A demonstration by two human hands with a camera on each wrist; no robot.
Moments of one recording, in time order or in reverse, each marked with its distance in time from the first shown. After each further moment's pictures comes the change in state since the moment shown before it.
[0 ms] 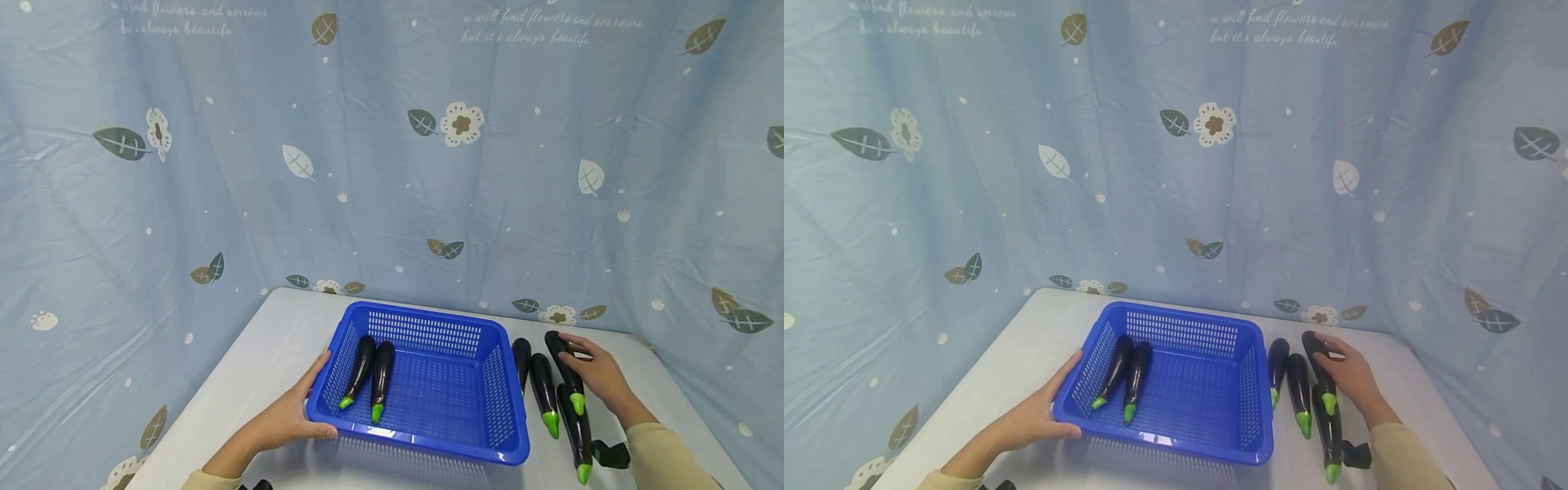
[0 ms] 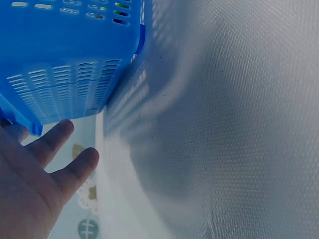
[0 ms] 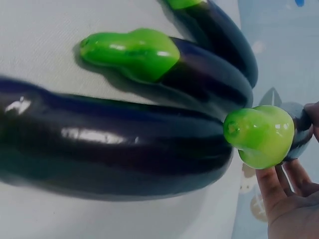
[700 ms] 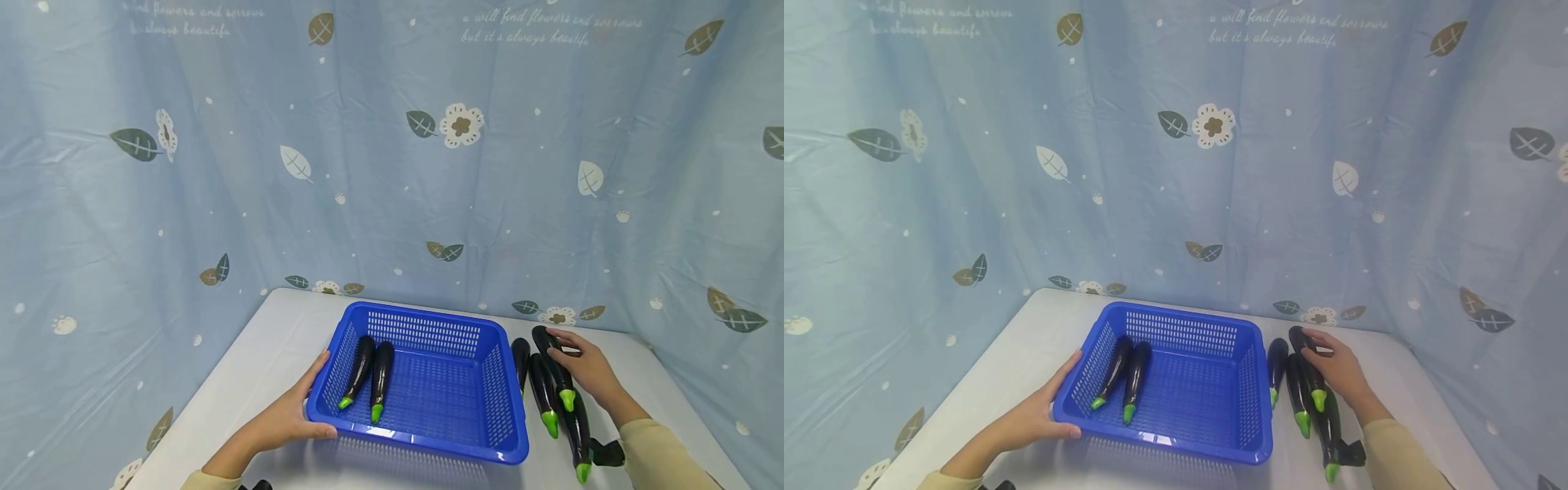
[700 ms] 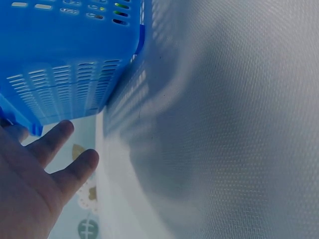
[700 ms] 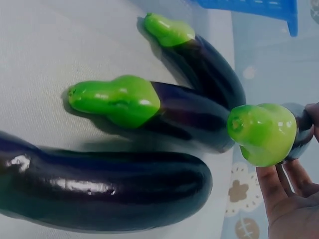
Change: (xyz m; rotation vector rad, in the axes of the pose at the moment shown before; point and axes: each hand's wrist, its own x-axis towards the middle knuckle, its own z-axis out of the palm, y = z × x) left_hand -0.001 0.001 -0.003 -0.002 -0.008 -0.001; right_hand -0.003 -0.028 0.004 0.010 -0.002 -0.055
